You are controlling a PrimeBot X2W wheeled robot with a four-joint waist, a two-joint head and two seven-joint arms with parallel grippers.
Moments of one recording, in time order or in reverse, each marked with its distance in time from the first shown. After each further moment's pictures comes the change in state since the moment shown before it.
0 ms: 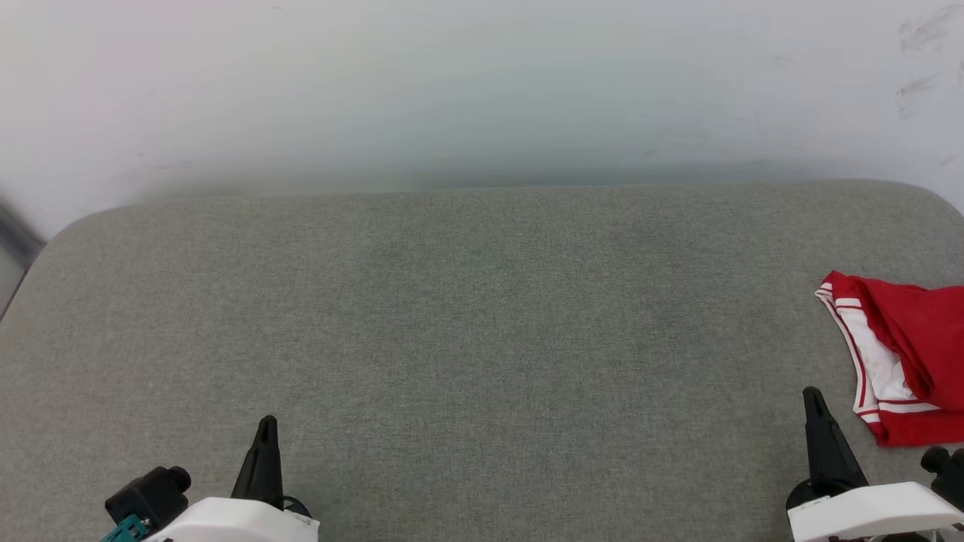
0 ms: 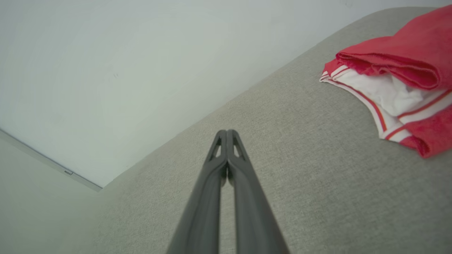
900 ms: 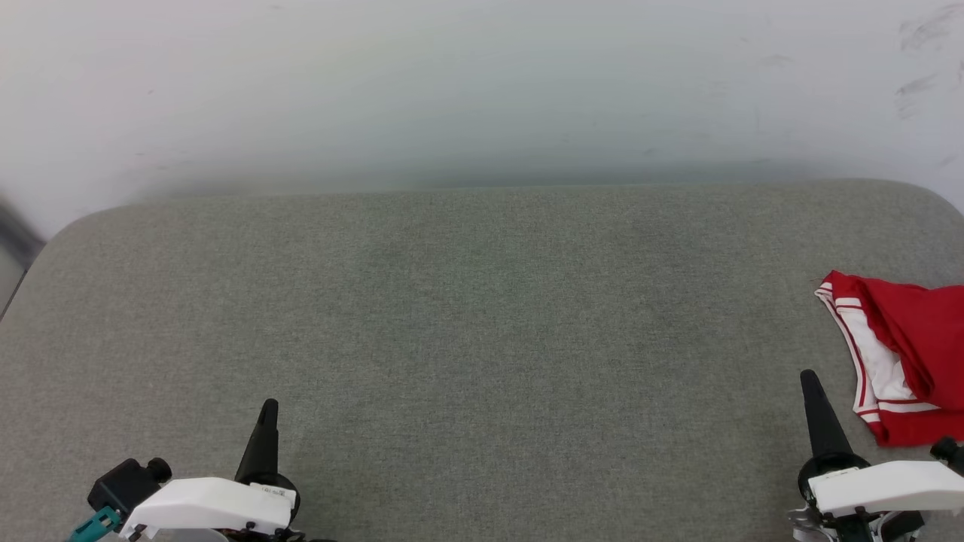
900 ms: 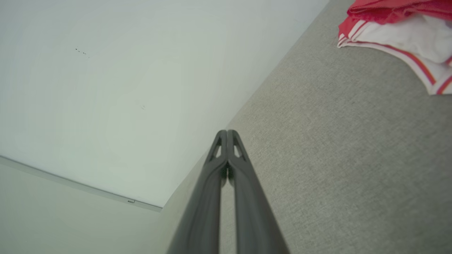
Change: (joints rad) left arm -0.059 0.000 0.034 0.036 -0.361 -0.037 0.088; right arm -0.057 0.000 -0.010 0.032 0.350 0.000 0.087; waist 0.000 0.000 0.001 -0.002
